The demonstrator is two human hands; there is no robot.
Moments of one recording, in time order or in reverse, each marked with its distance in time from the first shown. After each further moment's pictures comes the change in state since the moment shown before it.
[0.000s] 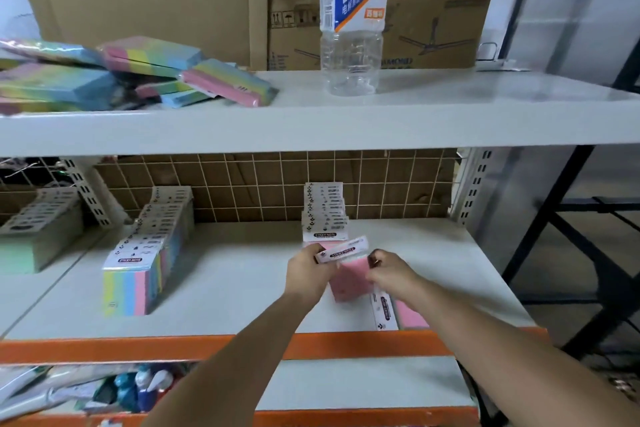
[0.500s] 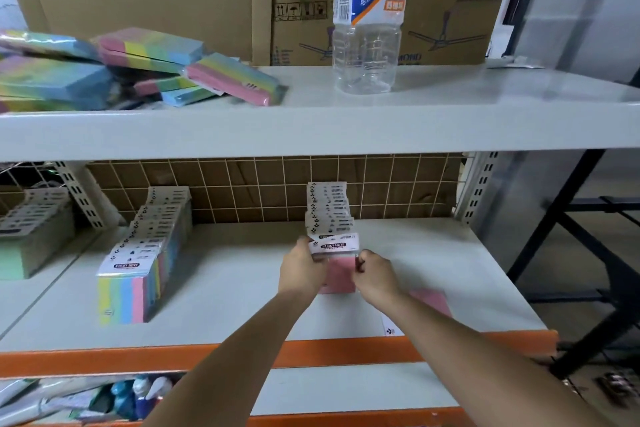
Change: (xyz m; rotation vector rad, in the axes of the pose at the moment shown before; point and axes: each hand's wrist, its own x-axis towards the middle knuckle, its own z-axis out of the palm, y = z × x) left_hand 0.027 -0.015 -0.013 0.209 0.089 0.068; right_hand 0.013 -0.015 0.043 -0.225 0.211 -0.099
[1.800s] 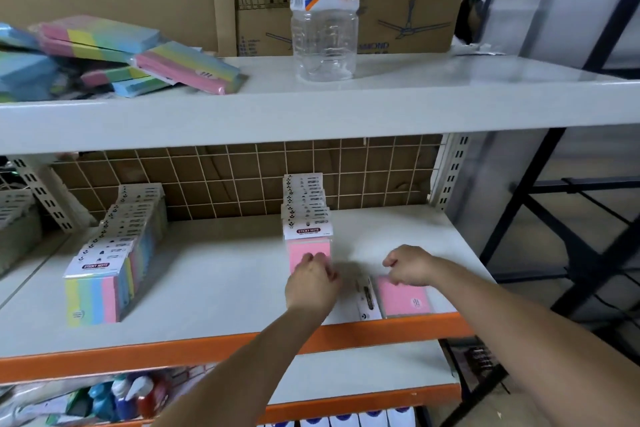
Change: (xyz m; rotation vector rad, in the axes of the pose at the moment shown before) left_hand -0.037 0.011 0.048 0.383 -0.070 0.117; right_hand 0.001 0.059 -0.089 -0.351 -0.373 0.090
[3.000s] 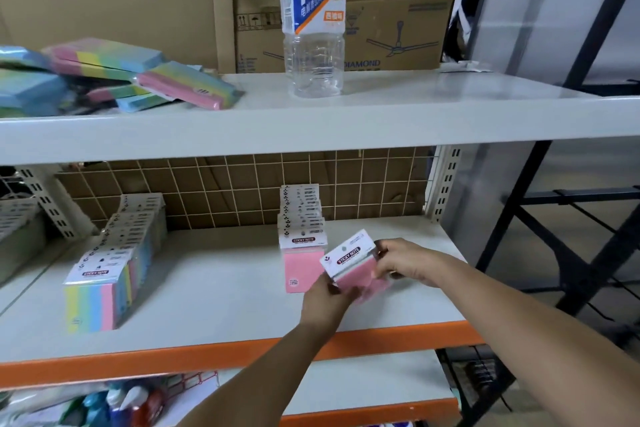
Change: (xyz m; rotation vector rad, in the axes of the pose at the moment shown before) left_hand -0.016 0.011 0.025 -0.673 -0.166 -0.065; right_hand -0.011 -0.003 -0.021 0.550 -0.045 -0.149
